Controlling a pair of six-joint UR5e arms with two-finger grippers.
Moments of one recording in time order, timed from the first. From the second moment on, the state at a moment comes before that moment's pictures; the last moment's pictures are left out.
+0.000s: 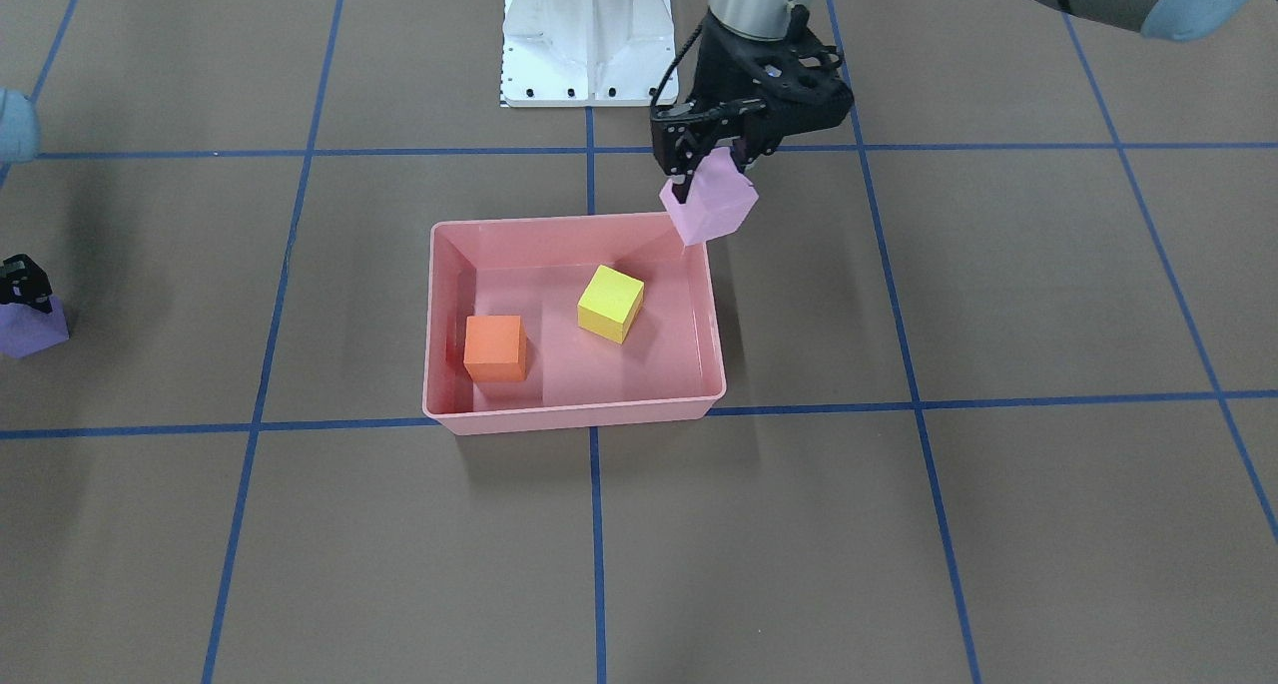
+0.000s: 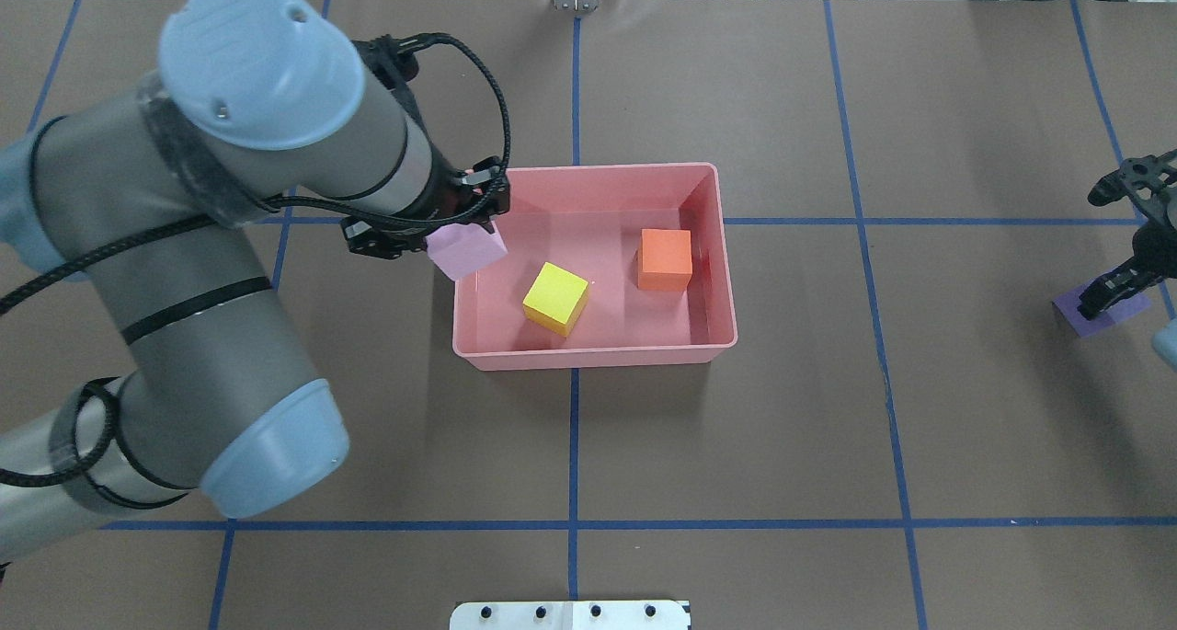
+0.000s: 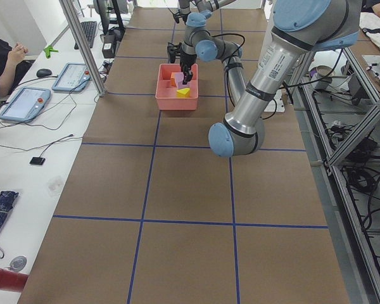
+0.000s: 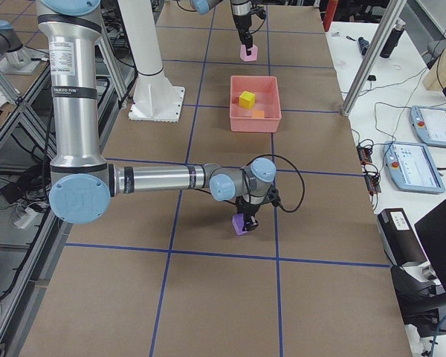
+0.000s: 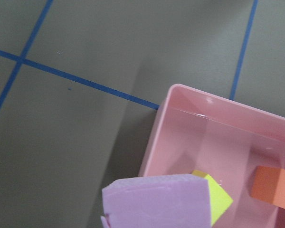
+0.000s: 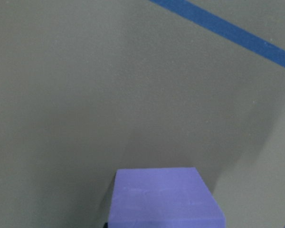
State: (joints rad) left arm -0.63 -2.34 -1.96 -1.32 -1.86 -1.55; right arm 1.11 -1.56 1.56 -1.38 2.22 0.05
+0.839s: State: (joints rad) left arm -0.46 -2.59 -1.53 -1.59 -1.65 -1.69; right arm 1.36 -1.48 1.59 -1.39 2.39 0.08
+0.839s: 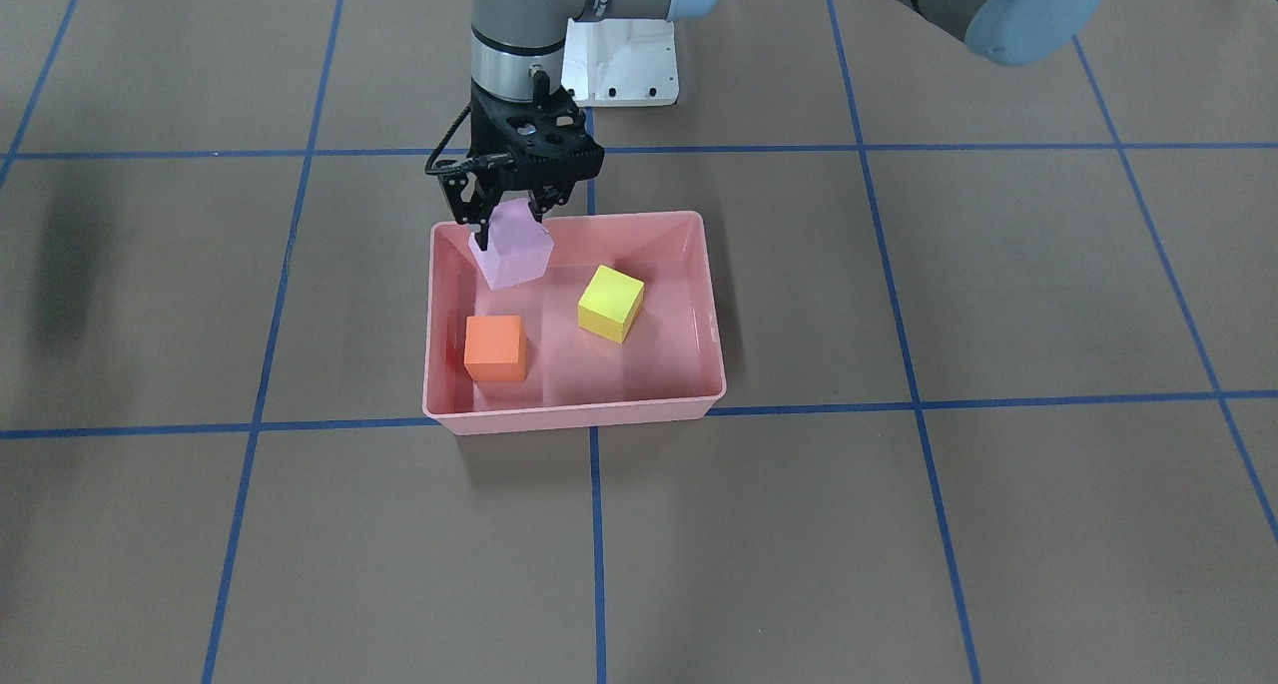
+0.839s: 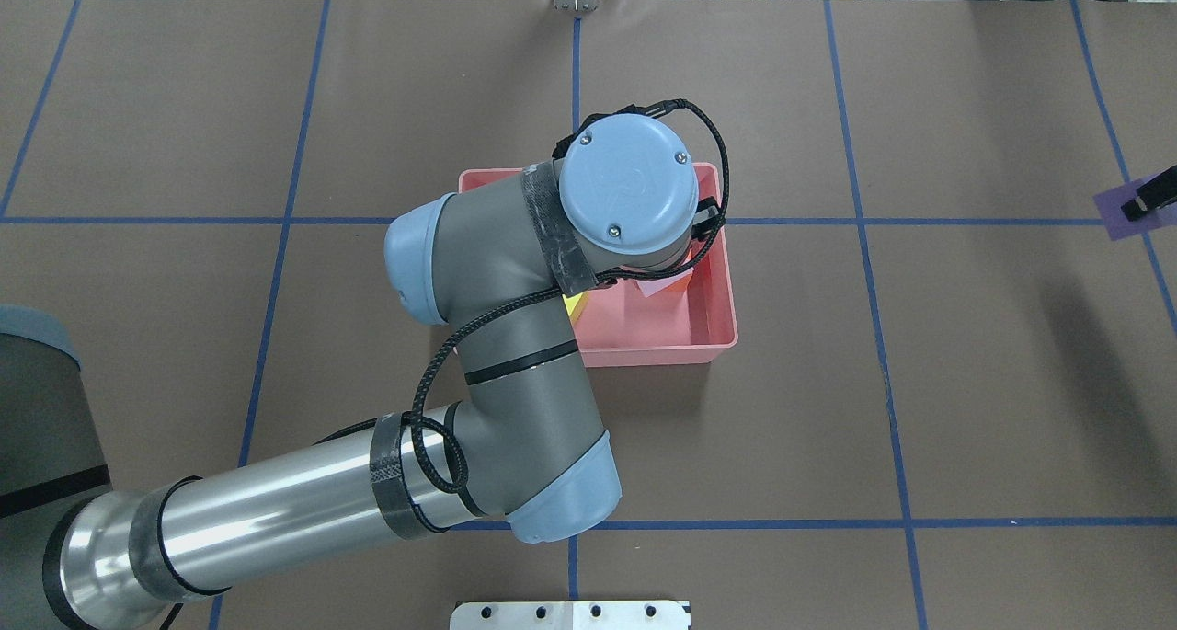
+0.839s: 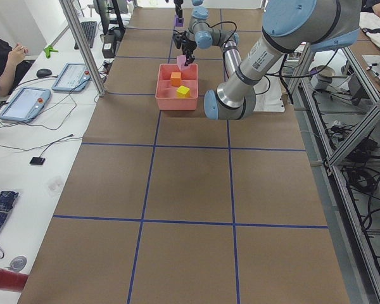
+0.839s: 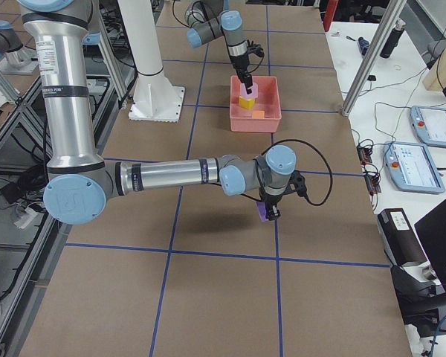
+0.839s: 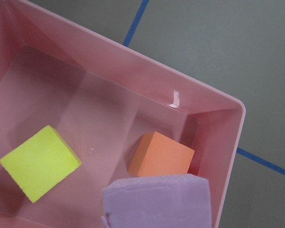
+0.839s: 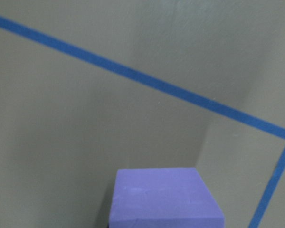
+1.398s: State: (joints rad) left arm -0.47 -2.59 -1.57 -1.54 -1.65 -1.62; right arm 1.39 -1.38 1.59 -1.46 2.46 0.15
